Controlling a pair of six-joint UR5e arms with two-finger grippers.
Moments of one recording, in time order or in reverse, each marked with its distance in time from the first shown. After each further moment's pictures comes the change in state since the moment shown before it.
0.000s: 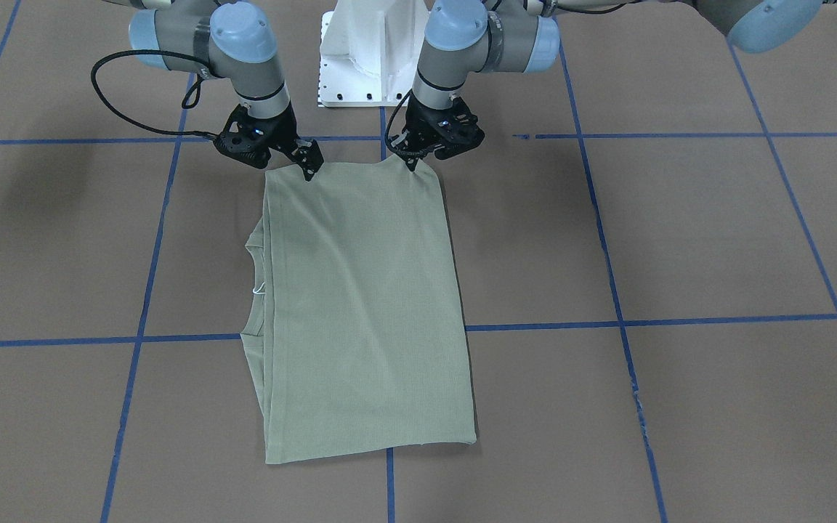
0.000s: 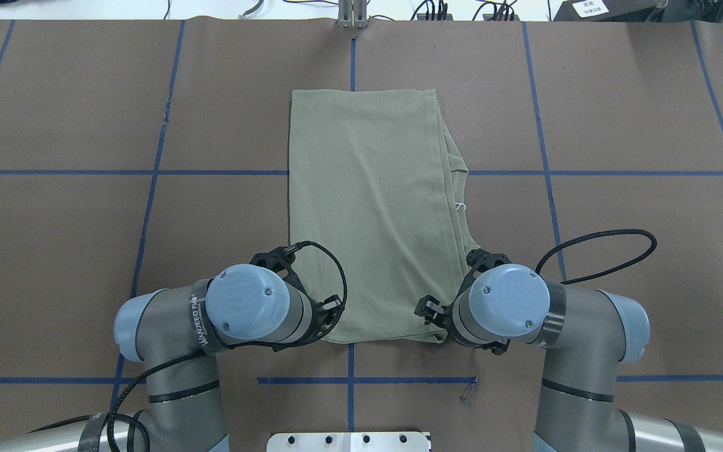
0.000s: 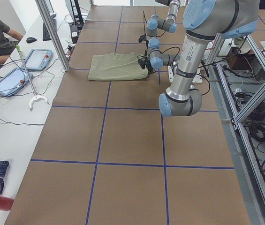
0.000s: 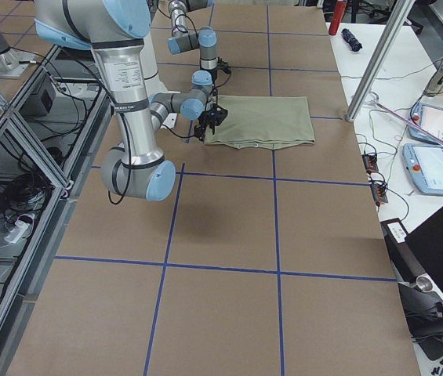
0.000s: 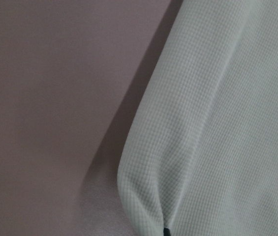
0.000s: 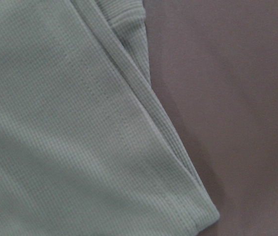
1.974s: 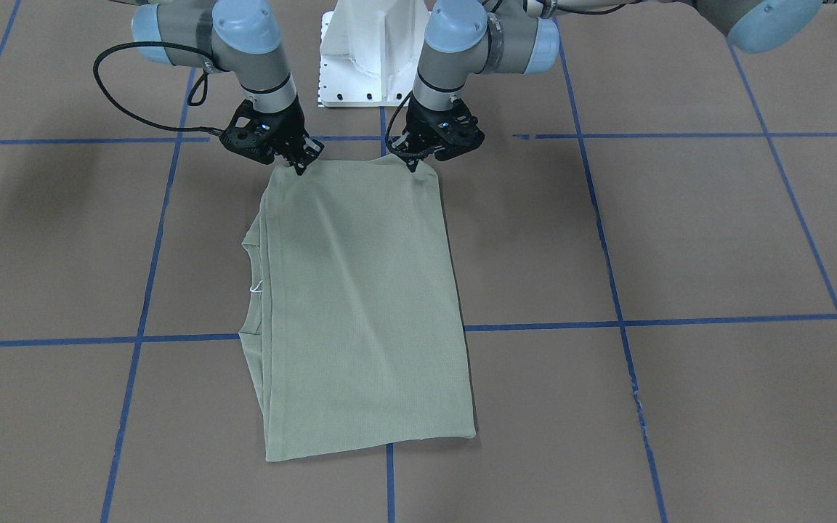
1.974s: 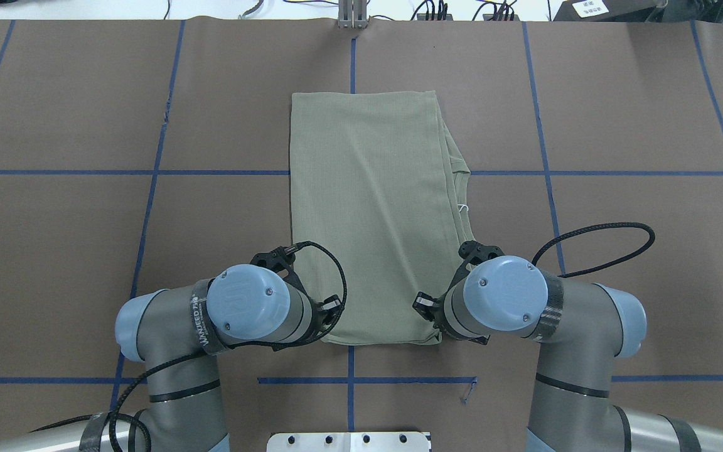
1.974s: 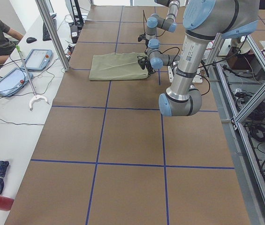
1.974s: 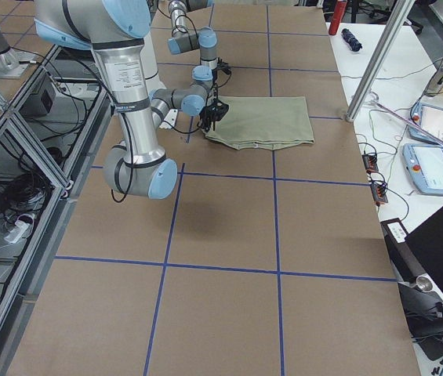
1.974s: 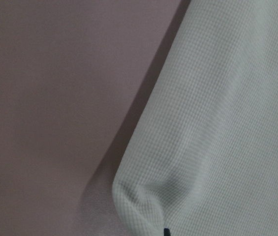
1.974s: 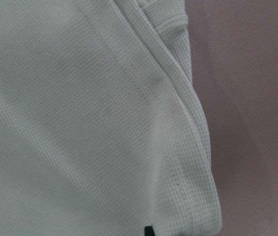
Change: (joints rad) left arm 0.000 -0.001 0.006 -0.002 0.001 0.006; right arm 0.014 0.033 0.018 0.001 -0.001 0.015
